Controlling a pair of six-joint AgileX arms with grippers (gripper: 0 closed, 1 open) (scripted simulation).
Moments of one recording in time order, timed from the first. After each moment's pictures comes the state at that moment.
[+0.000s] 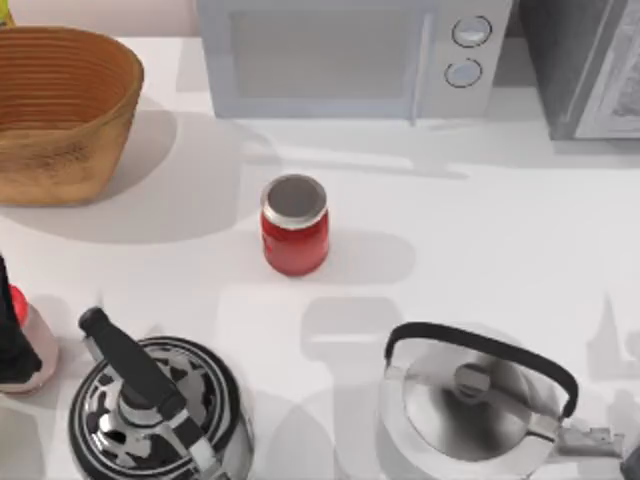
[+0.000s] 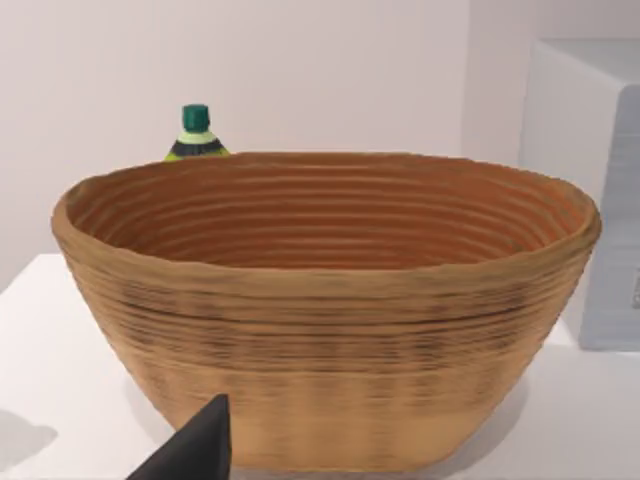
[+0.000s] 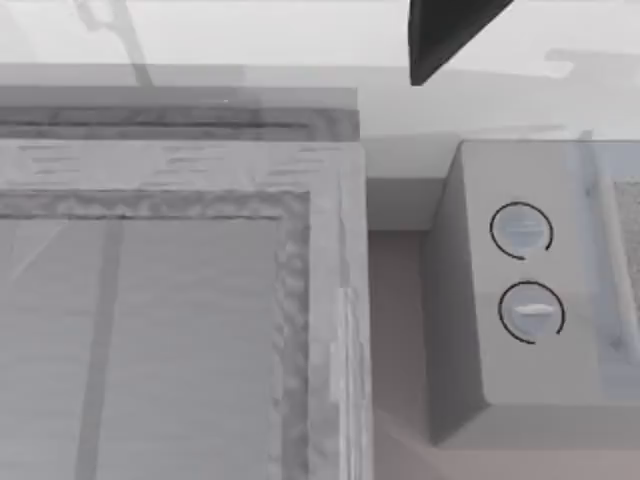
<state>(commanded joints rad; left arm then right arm) 0.00 0.00 0.00 0.00 0.00 0.00 0.00 0.00 0.00 0.00 0.00 0.00</state>
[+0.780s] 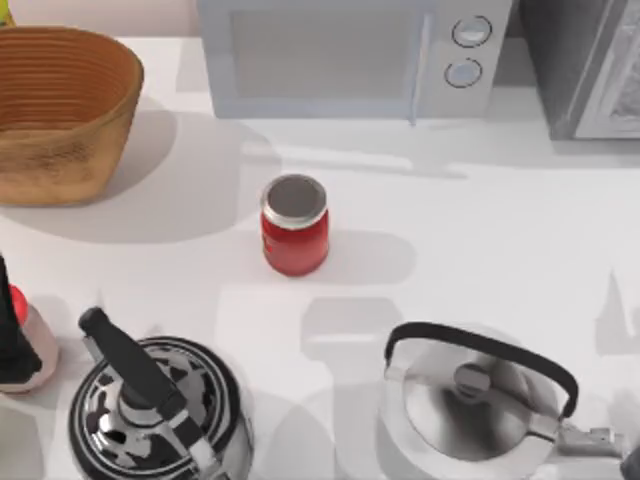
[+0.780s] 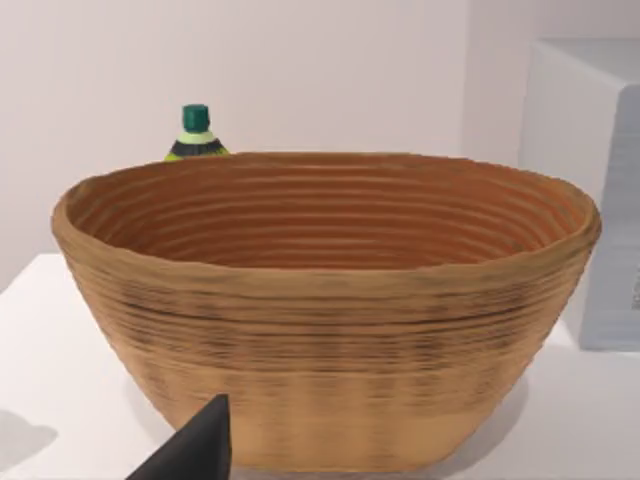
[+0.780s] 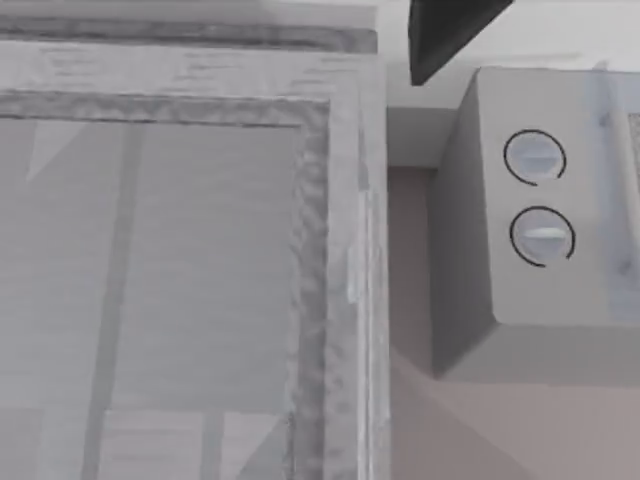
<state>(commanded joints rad) 0.00 0.00 0.00 0.00 0.00 0.00 -0.18 0.26 0.10 0.21 -0.20 -0.01</state>
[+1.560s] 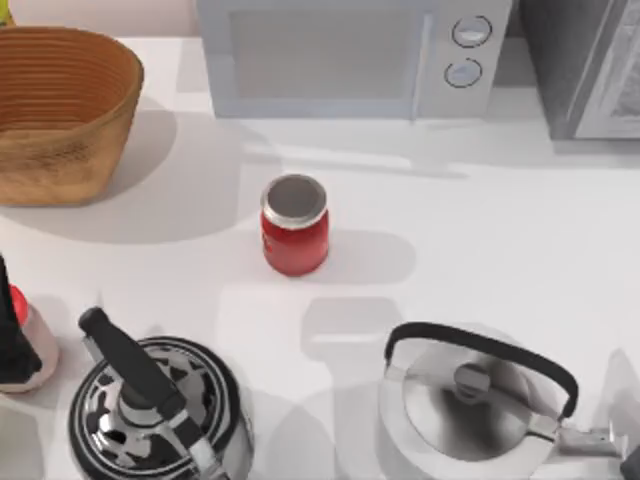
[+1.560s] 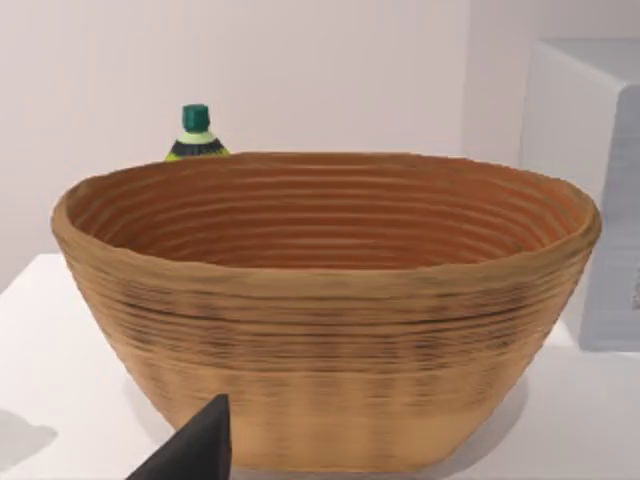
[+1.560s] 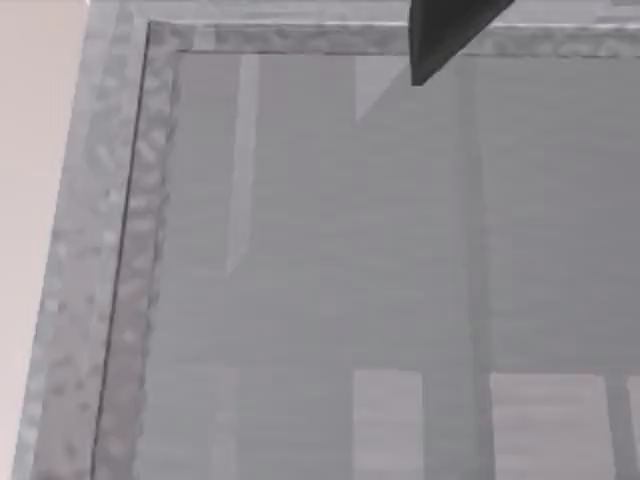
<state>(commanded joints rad) 0.00 0.00 0.00 0.00 0.00 0.00 -0.88 1.28 0.36 1.00 -0.85 0.05</state>
